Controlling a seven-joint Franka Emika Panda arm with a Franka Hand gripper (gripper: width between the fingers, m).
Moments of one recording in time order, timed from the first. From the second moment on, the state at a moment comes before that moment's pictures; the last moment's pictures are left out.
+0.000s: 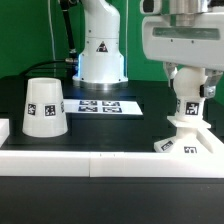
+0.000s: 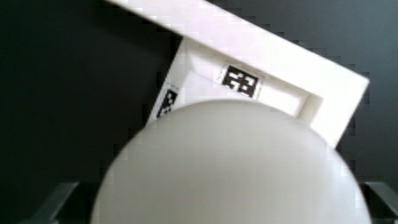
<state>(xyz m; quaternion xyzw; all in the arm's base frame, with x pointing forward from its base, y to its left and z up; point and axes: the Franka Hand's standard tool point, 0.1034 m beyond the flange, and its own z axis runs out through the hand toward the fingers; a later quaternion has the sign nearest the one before) 0.600 0.101 0.110 -0.82 0.57 0.05 0.07</state>
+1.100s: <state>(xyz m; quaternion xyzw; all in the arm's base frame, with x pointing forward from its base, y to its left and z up) 0.600 0.106 0.110 -0.72 0.69 0.07 0.07</state>
